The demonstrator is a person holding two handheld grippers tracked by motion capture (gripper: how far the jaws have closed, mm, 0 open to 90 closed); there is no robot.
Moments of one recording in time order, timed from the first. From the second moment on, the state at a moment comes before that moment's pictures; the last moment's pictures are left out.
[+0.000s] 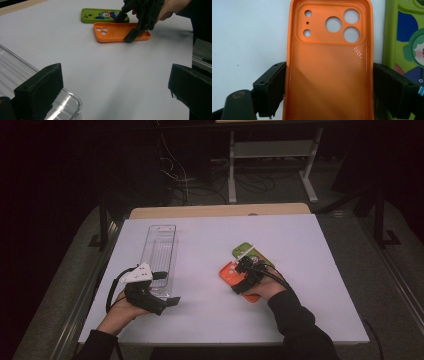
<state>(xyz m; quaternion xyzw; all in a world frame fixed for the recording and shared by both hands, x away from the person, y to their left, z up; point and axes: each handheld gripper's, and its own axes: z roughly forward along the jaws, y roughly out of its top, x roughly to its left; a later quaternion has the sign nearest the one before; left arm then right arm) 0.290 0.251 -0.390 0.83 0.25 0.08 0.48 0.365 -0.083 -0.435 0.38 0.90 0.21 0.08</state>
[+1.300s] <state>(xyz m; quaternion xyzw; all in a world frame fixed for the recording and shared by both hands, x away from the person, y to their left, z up) 0.340 0.191 -0.331 0.88 0.15 0.06 0.45 0.365 -0.118 -0.376 0.21 0.94 0.27 0.04</state>
